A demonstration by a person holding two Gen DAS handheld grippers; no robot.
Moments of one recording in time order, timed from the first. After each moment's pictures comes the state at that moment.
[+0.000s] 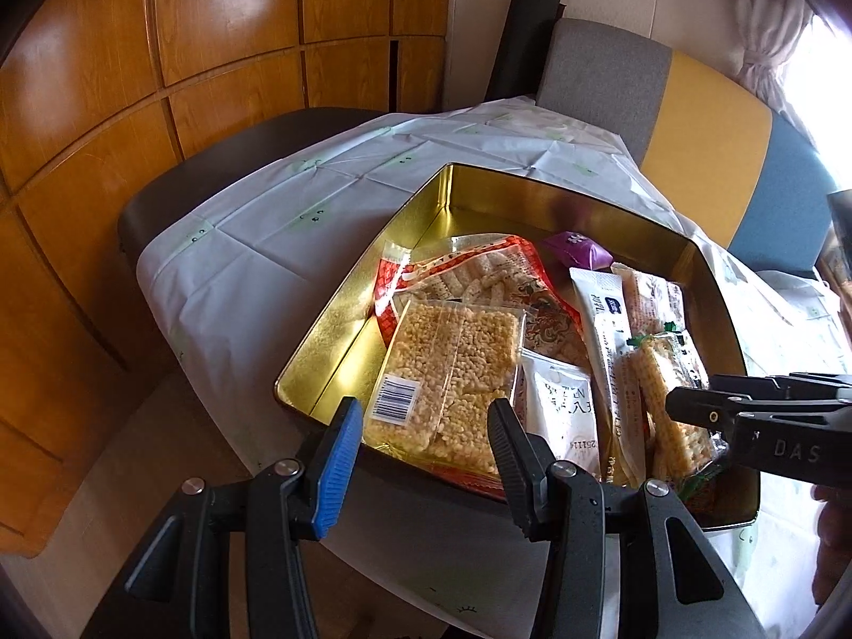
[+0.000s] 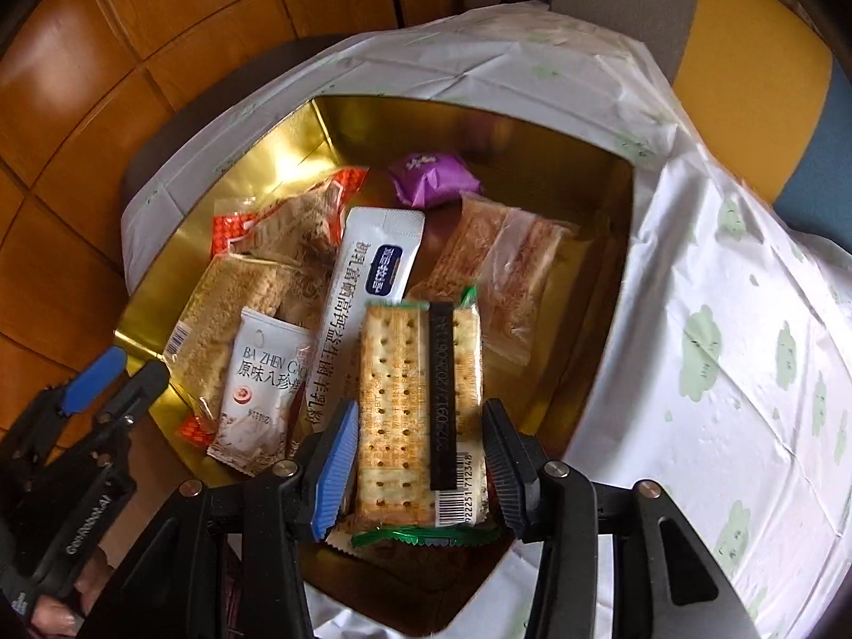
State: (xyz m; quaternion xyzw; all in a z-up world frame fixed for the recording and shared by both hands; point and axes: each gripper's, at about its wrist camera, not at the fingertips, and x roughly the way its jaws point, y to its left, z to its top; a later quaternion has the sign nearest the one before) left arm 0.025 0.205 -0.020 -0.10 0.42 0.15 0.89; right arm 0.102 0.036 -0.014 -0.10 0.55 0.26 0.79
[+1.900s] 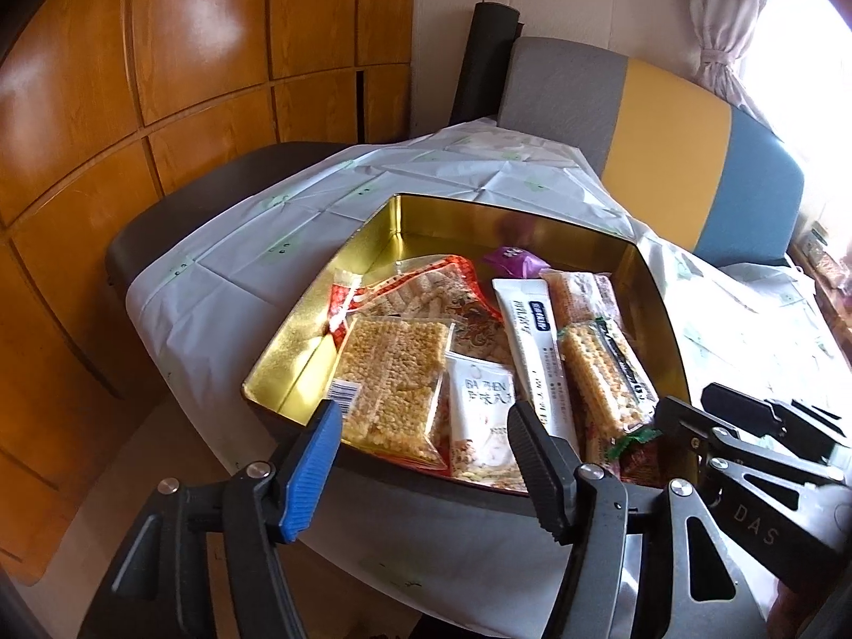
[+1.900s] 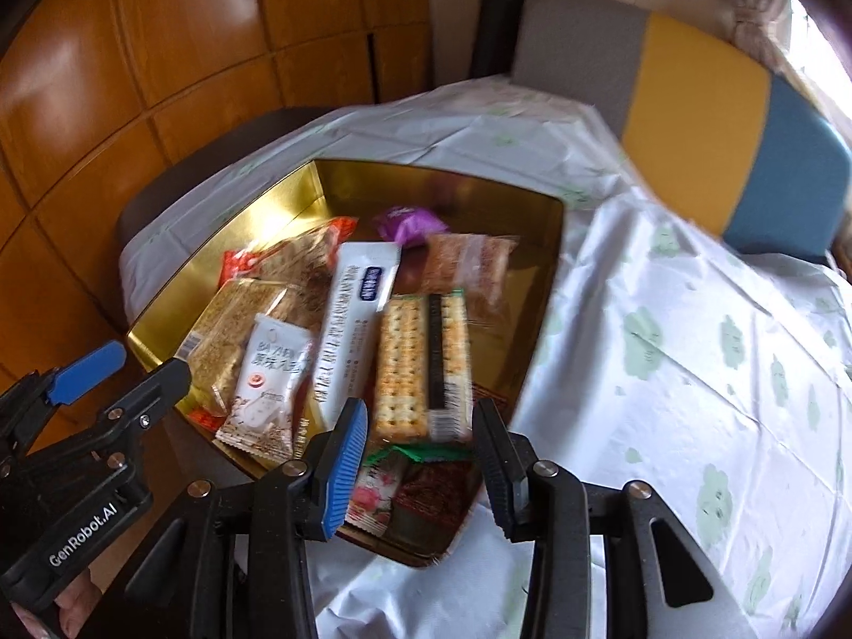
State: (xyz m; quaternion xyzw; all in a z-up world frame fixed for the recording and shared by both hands) left arm 0.006 0.166 0.004 -0.08 0.39 0.12 0.91; right arm 0.037 0.003 0.009 -0.09 0.44 0.21 0.87
